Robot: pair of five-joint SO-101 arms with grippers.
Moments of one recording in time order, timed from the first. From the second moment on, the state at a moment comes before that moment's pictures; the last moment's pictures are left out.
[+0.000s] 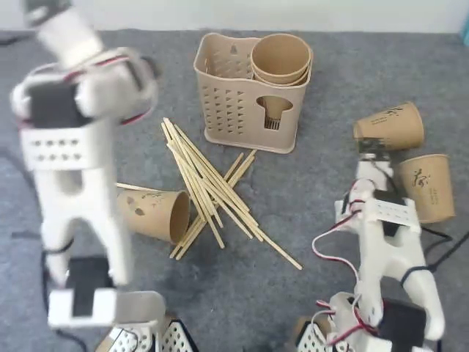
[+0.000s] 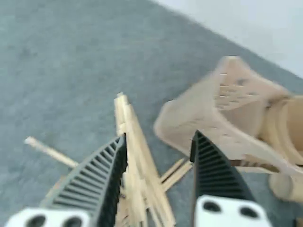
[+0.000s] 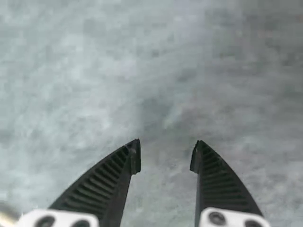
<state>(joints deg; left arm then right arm) -8.8 -2.7 -32.4 98.7 29.6 7.3 -18.8 56.8 48.0 11.6</state>
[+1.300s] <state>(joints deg) -52.0 -14.5 50.9 48.0 16.0 -46.2 -51.3 62.0 42.5 1.5</state>
